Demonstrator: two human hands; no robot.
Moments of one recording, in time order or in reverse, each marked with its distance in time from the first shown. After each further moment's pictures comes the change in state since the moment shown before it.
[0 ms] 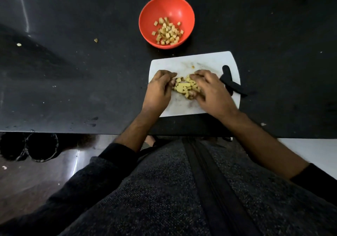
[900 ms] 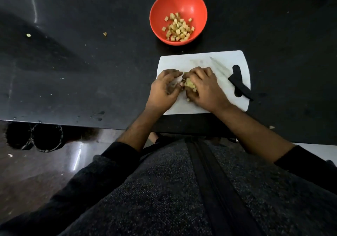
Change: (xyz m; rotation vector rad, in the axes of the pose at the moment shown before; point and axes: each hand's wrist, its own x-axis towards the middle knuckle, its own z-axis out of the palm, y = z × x) left_hand -0.009 -0.014 -0.002 -0.141 0.015 -0.044; right_hand 0.030 -0.010 0.033 -0.006 0.018 -0.132
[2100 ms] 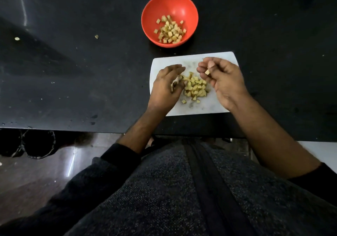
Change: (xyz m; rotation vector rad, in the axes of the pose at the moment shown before) left_hand 0.008 0.028 0.011 0.055 0.007 0.048; right_hand 0.002 -0.005 -0.068 1.293 0.249 0.780
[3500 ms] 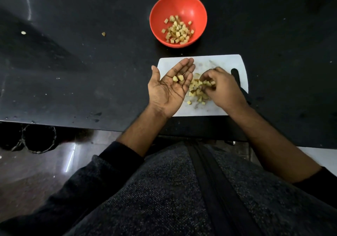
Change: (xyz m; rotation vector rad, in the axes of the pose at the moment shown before) left_hand 0.006 0.015 -0.009 -1.843 -0.099 -0.646; right_hand 0.001 0.014 -0.001 -1.129 -0.105 -0.384
